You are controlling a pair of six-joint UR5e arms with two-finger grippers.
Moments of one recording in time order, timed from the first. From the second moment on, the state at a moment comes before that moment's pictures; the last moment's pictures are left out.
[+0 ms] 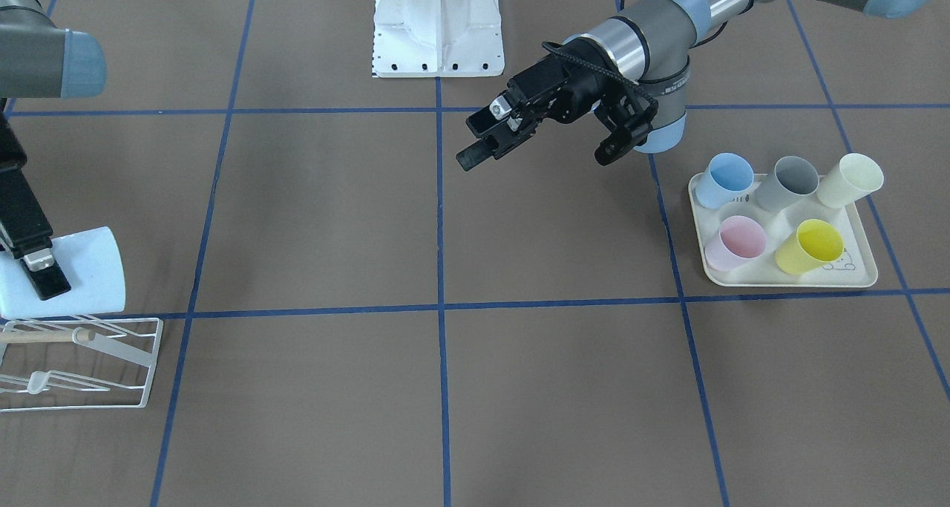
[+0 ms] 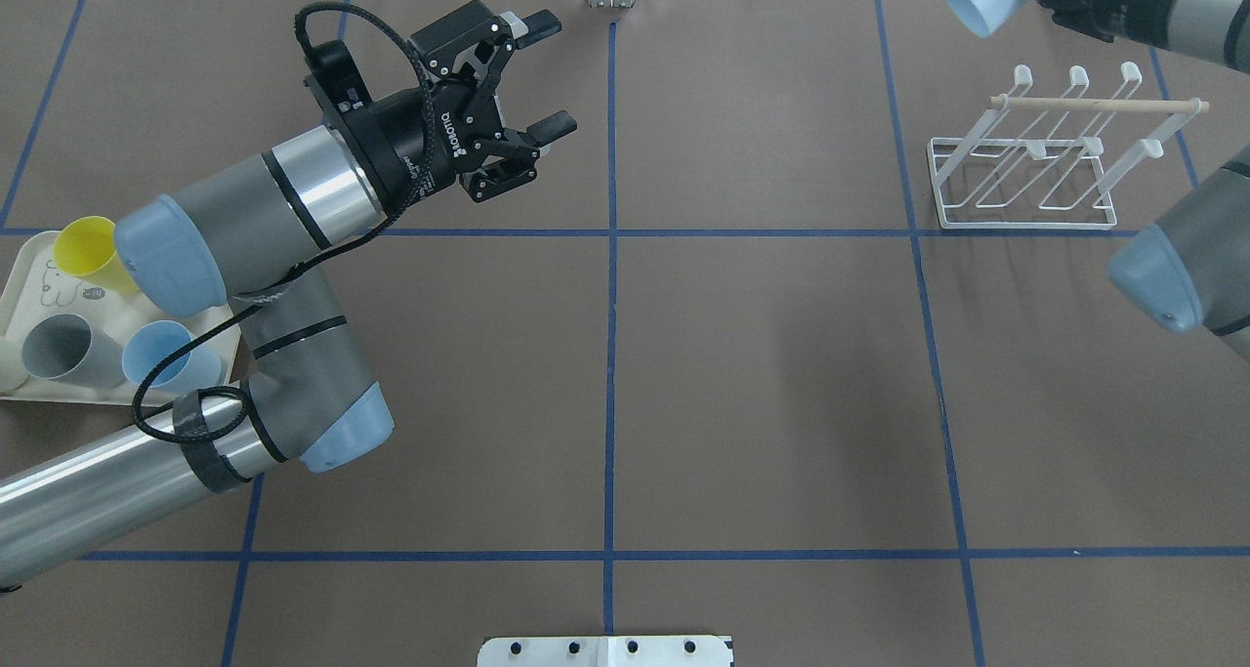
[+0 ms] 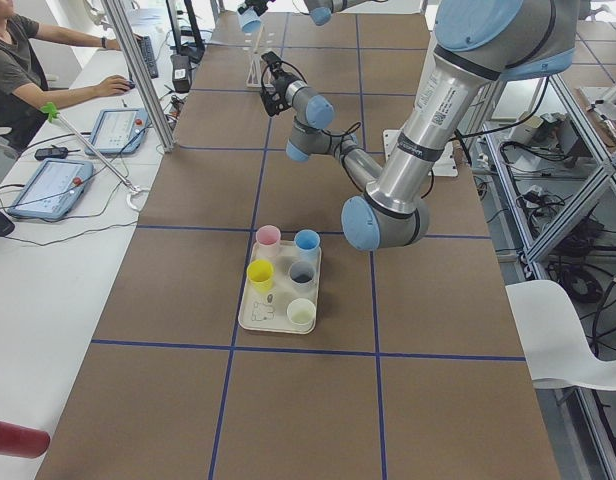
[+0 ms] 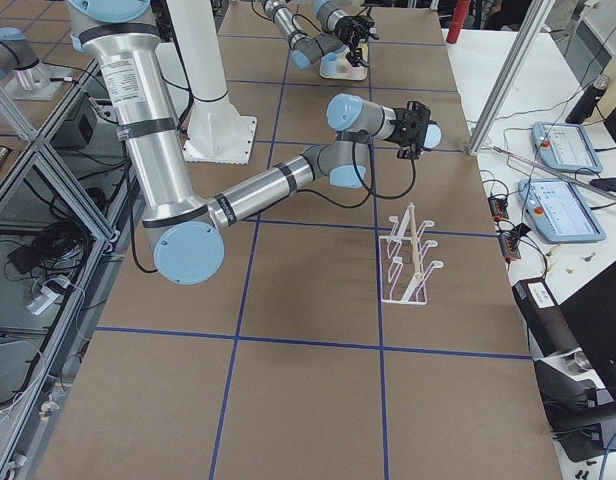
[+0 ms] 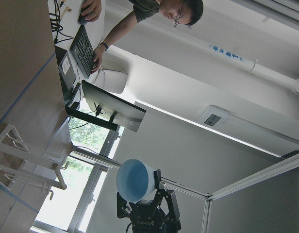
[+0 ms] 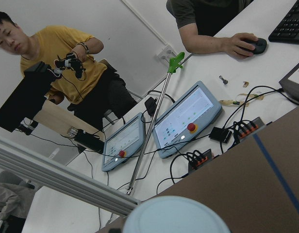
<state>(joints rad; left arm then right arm) -0.64 -2.16 -1.56 -3.11 -1.48 -2.14 1.08 -1.35 1.76 -0.55 1.72 1.54</state>
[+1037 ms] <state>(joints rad) -1.06 -1.89 -1.73 -2.76 -1.96 -1.57 1.22 -1.59 1.78 -0.65 1.44 0.91</state>
